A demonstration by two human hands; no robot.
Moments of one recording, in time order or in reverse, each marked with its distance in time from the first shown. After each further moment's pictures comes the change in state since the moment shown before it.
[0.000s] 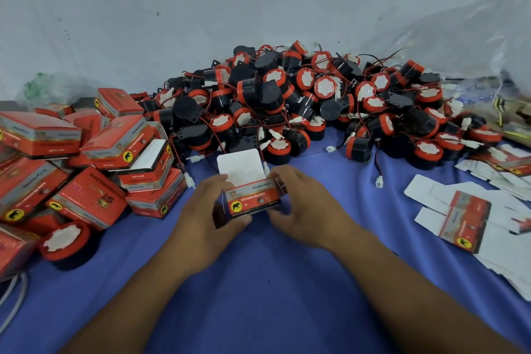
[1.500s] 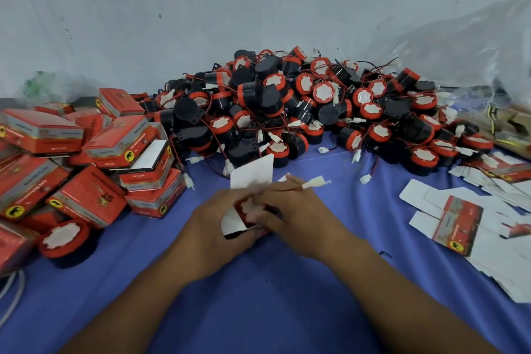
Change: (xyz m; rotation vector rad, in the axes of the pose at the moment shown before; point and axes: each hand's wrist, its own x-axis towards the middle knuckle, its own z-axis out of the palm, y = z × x) left_hand -0.003 0.001 0.010 -0.079 -0.049 0.176; right_hand -0.007 -0.018 0.001 0.007 0.011 -0.136
